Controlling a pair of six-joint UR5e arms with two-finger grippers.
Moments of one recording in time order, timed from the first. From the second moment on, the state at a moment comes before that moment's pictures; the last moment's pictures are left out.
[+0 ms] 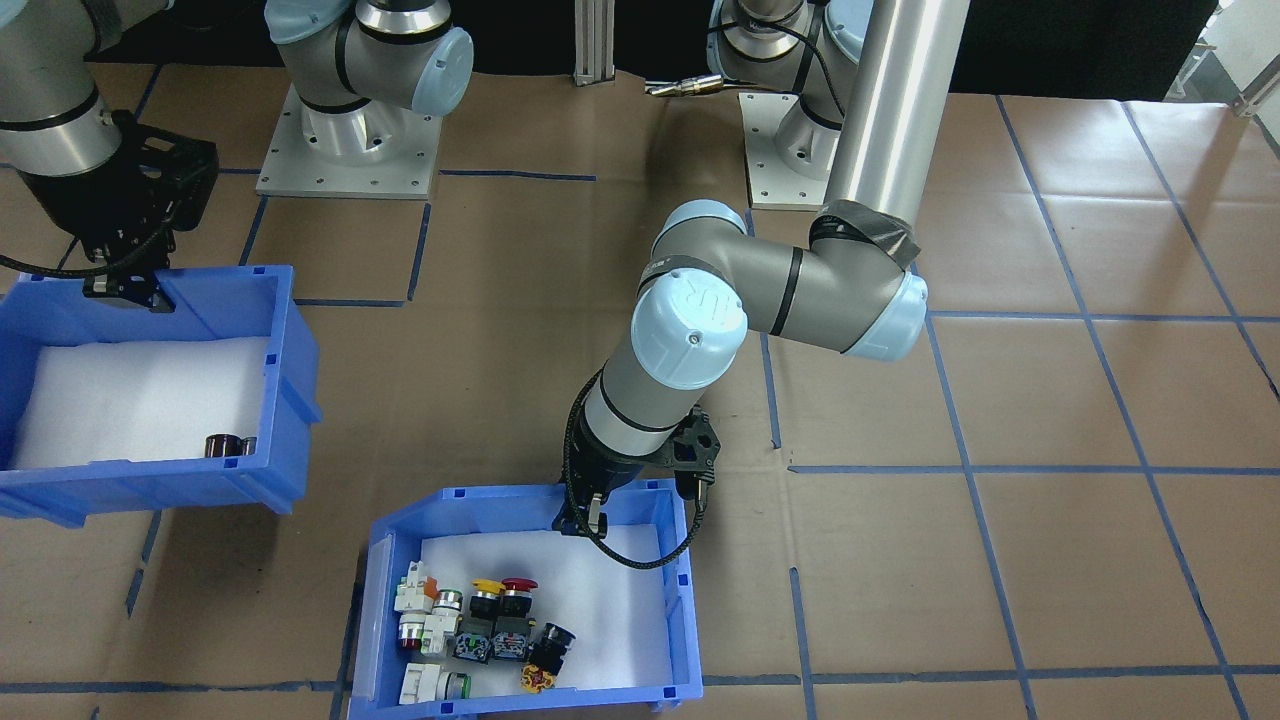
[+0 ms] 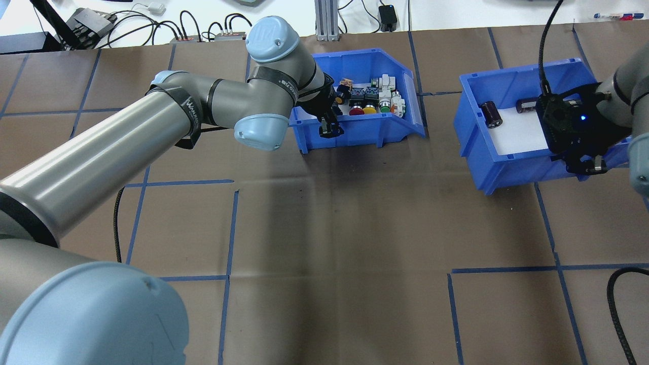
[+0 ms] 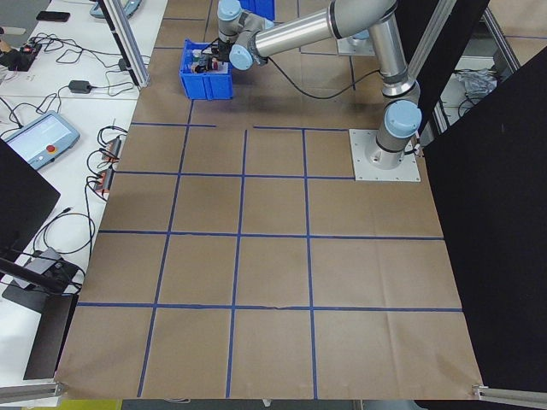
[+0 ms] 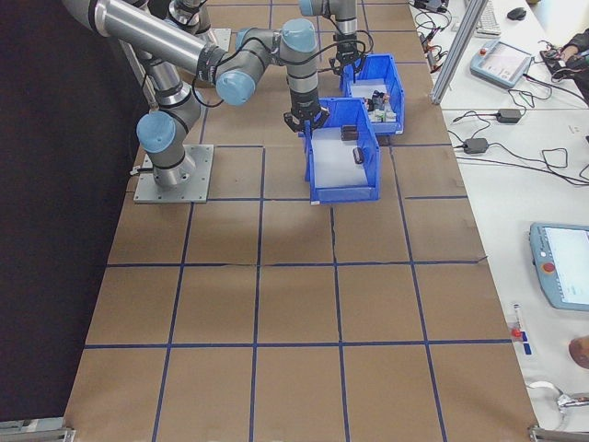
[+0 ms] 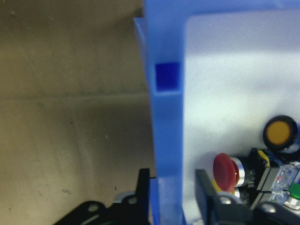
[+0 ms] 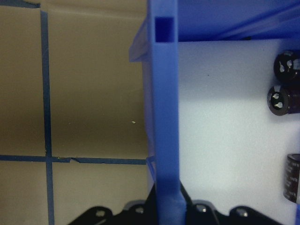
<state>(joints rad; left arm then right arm) -1.84 -2.11 -1.53 -0.83 1.29 -1.90 1.24 -1.71 1.98 -1.97 -1.59 -1.98</state>
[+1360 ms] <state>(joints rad) -1.64 -1.70 -1.55 -1.36 1.52 -0.85 1.51 -1.92 2.21 -1.92 -1.57 -1.66</state>
